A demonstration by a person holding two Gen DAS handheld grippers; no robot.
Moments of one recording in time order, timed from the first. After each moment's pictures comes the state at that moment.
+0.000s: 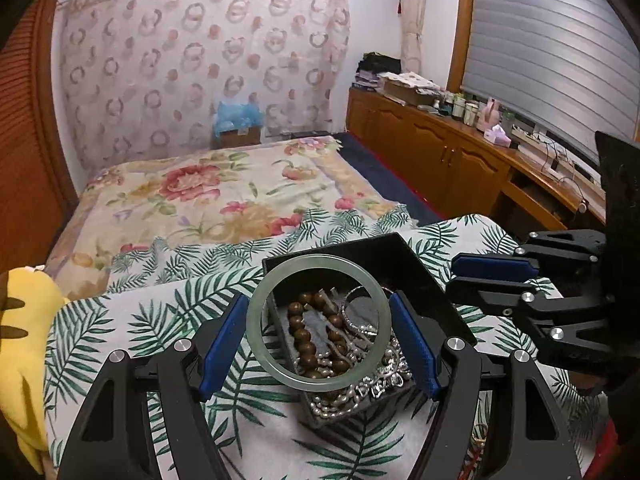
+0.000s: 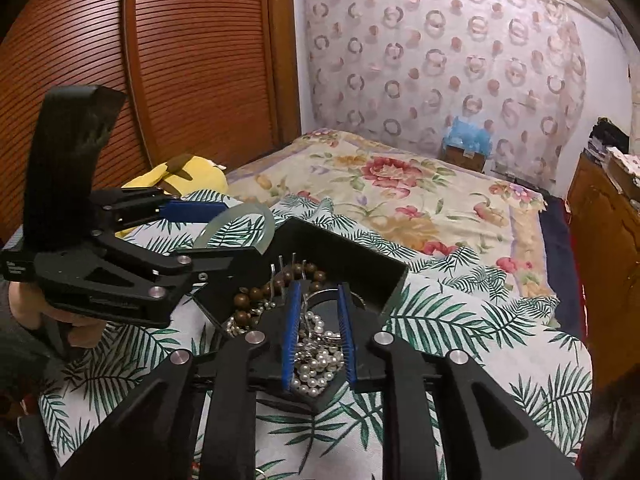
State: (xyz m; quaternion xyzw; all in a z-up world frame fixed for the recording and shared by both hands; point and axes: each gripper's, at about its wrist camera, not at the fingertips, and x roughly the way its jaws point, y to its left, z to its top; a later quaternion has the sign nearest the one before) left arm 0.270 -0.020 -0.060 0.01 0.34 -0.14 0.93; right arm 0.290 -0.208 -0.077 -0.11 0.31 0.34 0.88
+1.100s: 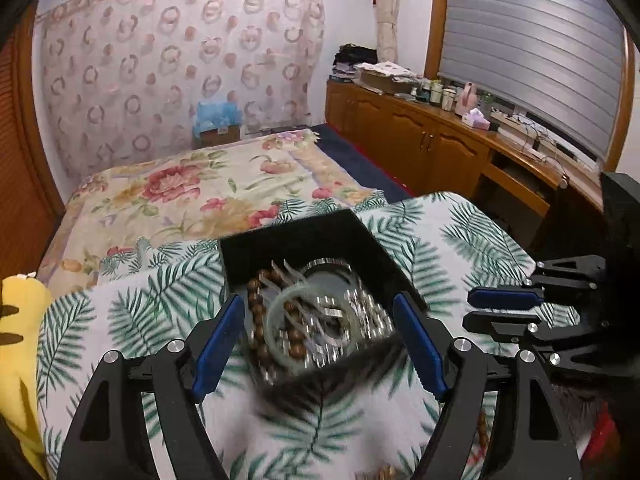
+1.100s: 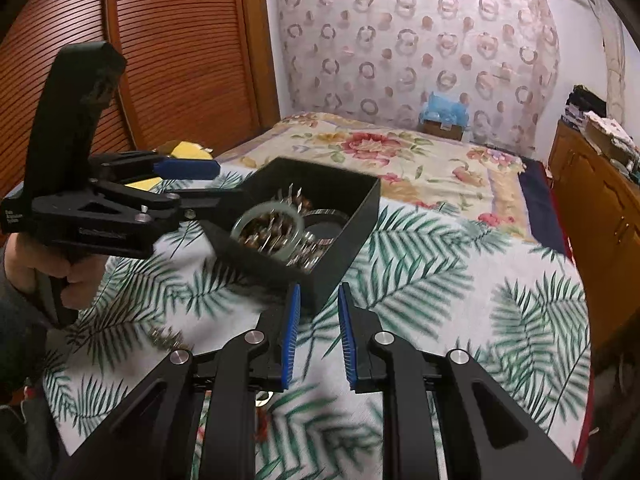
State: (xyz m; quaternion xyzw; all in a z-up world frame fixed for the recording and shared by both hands) left arm 0.230 -0.042 -0.063 0.03 0.35 -0.17 0.92; right arm 0.232 -0.255 -0.103 -0.08 0.35 0.31 0.88
